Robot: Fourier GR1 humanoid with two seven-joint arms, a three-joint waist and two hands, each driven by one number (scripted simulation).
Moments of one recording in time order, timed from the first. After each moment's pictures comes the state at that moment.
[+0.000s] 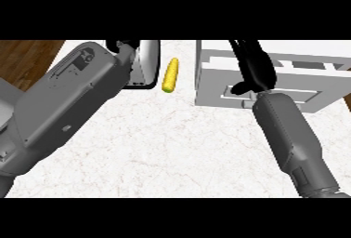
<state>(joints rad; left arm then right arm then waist) -1.18 0.37 -0.59 -0.98 0.86 0.84 0.05 -0.83 -0.15 -0.07 -0.67 1.28 -0.48 -0.14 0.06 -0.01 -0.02</state>
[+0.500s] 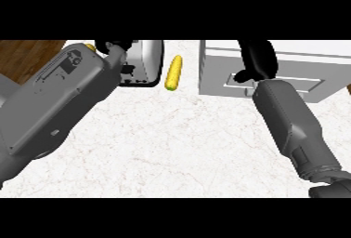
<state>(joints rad) -1.15 0.42 -0.58 -1.07 0.83 0.85 0.10 -1.00 -0.18 -0.15 -0.41 1.29 -0.62 -0.13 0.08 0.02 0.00</state>
